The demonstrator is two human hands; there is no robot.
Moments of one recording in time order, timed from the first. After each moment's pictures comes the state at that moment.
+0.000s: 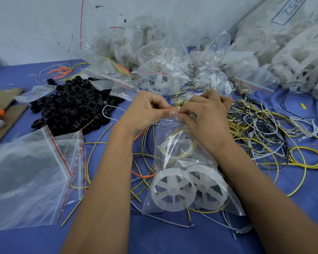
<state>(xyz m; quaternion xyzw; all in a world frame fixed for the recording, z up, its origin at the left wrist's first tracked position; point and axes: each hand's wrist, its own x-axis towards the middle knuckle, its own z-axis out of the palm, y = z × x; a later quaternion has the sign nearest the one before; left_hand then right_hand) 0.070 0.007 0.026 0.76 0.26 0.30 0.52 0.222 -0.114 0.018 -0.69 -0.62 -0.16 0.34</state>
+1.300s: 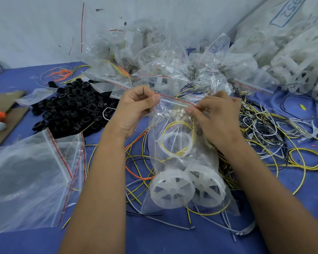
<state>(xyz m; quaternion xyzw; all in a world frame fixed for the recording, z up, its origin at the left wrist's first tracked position) 0.056 0.012 0.031 0.63 0.23 0.39 0.63 0.246 -0.113 0.014 -0.69 -0.57 -0.13 0.42</state>
